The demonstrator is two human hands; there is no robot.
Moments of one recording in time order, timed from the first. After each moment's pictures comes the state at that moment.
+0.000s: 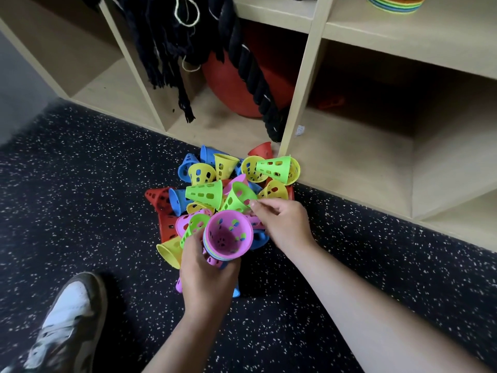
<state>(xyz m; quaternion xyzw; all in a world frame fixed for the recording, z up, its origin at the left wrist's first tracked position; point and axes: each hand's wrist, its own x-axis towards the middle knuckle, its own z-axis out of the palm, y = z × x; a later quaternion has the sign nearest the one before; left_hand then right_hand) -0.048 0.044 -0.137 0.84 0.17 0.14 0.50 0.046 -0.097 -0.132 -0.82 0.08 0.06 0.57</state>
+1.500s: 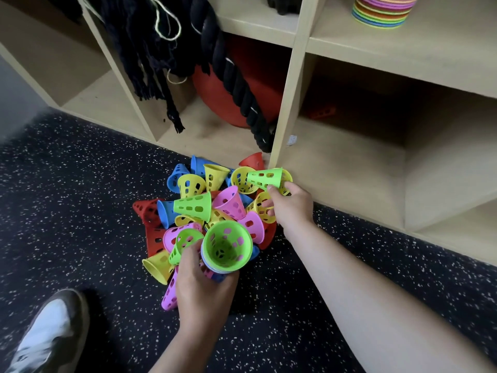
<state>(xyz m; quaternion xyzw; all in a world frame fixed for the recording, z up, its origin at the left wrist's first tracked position) -0.039 0.028 -0.149 0.83 0.19 0.13 0.51 0.108 -0.118 -0.128 -0.73 0.29 0.07 0.61</state>
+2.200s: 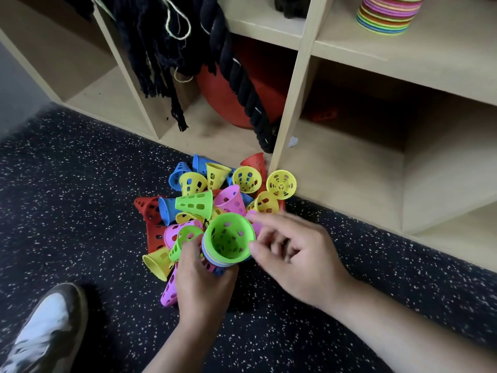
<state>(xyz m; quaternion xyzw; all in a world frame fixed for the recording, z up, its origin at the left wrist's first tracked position) -0.037 0.029 -0.145 0.84 0.17 0.14 0.50 0.005 -0.137 -0.063 -0.81 -0.22 -0.03 0.54</state>
